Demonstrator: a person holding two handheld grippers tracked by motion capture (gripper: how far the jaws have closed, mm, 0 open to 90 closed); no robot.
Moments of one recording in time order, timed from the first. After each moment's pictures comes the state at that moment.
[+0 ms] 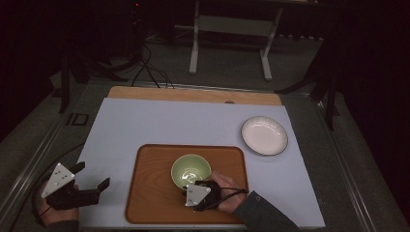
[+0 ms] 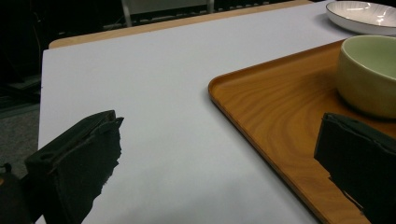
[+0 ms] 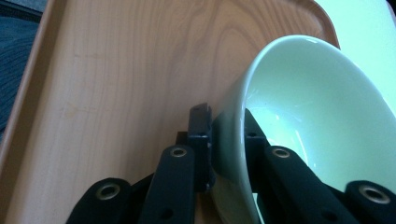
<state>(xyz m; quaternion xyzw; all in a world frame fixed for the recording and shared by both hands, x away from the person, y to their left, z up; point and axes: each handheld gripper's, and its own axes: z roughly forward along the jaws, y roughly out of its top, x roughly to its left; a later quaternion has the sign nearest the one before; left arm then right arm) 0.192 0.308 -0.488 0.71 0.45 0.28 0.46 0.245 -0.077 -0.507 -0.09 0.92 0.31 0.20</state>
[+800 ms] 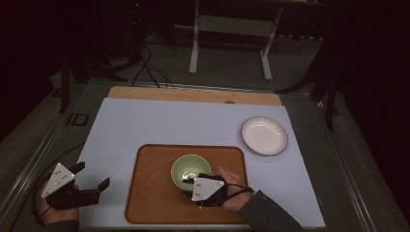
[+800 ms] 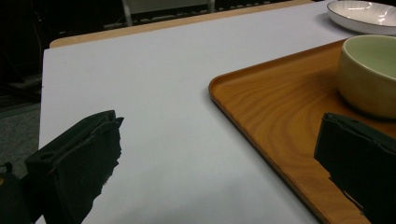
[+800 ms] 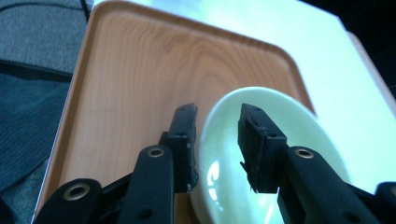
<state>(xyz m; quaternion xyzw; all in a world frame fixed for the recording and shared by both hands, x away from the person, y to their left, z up) 0.192 0.308 -0.489 0.71 0.45 0.28 0.46 0.244 -0.091 -0.471 -0.06 0.90 0.39 0.19</state>
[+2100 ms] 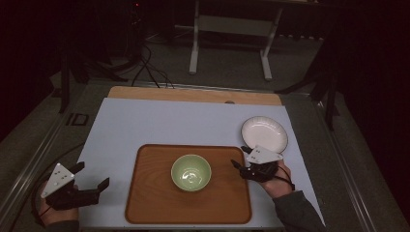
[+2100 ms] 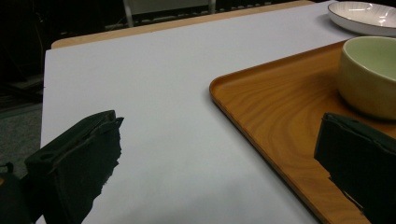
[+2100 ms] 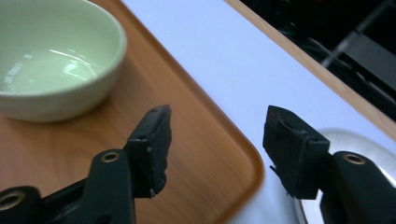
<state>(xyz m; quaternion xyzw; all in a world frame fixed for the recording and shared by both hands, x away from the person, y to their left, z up) 0.191 0.308 -0.488 0.71 0.45 0.28 0.46 0.303 -0.221 -0.469 0.22 0.85 0.40 0.27</state>
